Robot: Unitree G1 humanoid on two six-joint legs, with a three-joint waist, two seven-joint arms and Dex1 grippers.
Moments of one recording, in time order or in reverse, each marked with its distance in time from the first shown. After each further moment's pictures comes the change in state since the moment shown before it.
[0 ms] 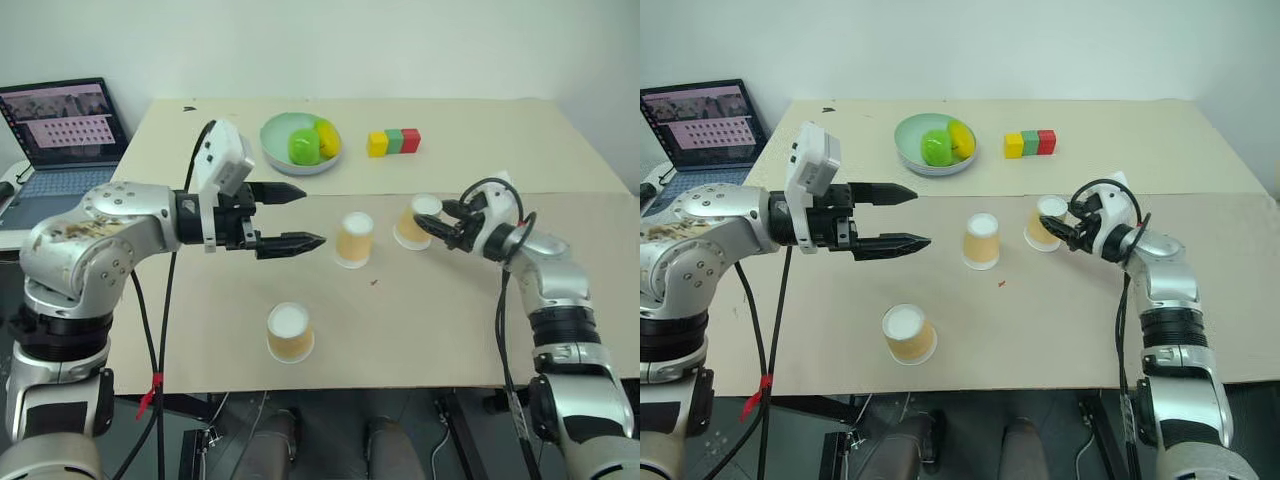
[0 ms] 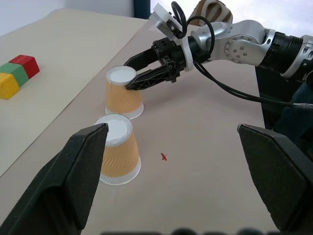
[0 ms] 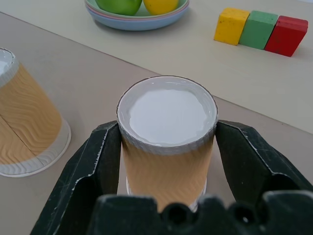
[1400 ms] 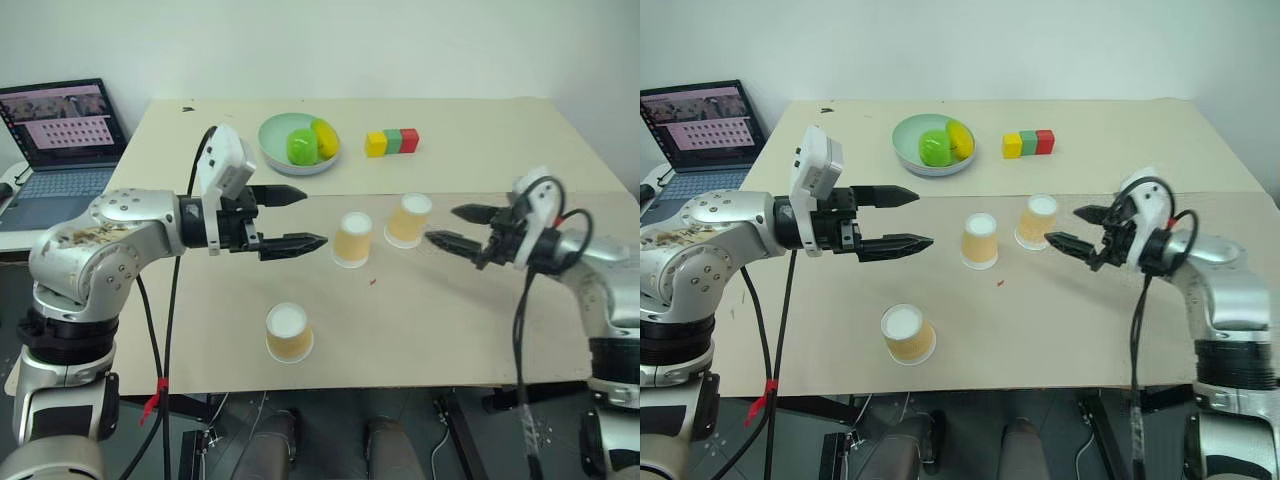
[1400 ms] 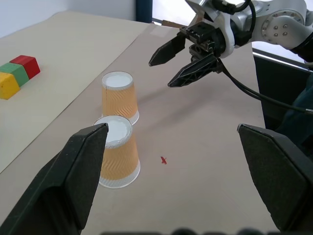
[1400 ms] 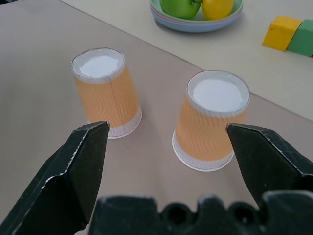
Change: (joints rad) left arm 0.022 -0.022 0.003 0.005 0.002 -0.016 0.009; right arm 0.232 -0.195 -0.069 -0.494 0.181 0.350 0.133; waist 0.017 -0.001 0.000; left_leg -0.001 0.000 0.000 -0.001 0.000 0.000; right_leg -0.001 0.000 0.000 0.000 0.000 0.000
